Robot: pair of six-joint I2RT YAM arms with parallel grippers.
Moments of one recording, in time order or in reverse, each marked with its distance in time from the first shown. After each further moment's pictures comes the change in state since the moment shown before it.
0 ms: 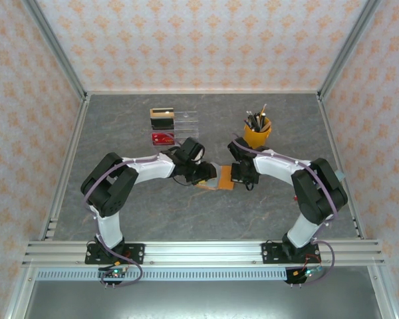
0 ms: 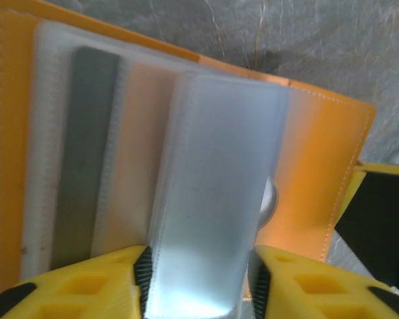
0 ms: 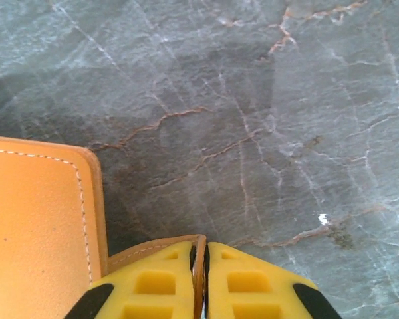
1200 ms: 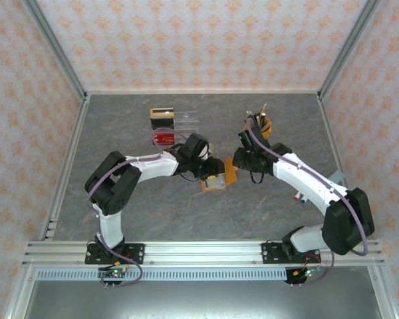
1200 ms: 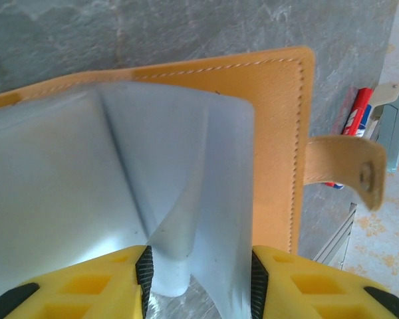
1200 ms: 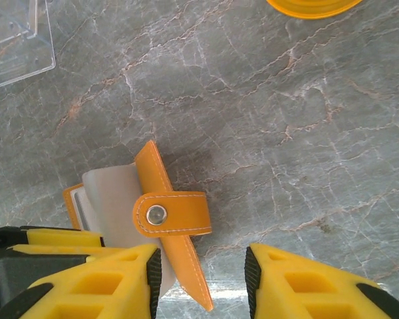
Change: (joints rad) left arm -0.012 0.035 0.070 0.105 0.105 -0.028; right arm -0.003 -0.303 0.052 -0.039 0.043 0.043
